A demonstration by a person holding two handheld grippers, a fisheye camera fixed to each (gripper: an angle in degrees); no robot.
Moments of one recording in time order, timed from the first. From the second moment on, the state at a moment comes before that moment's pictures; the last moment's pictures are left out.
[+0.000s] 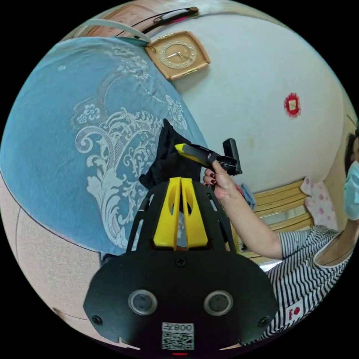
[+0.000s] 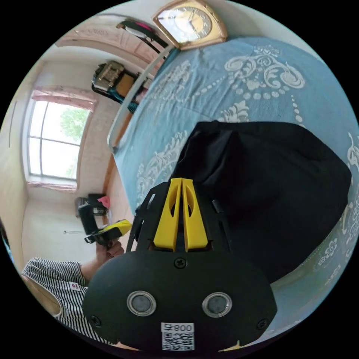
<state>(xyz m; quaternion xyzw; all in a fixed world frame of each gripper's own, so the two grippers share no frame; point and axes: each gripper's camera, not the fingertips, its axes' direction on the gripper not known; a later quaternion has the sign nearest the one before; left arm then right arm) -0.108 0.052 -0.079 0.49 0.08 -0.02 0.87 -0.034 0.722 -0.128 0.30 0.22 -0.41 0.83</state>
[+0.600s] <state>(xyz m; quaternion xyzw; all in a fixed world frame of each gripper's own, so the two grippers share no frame) -0.056 0.029 -0.061 0.43 -0.02 -0.01 0.90 0.076 1.063 -0.144 0.42 0.35 -0.40 0.74</state>
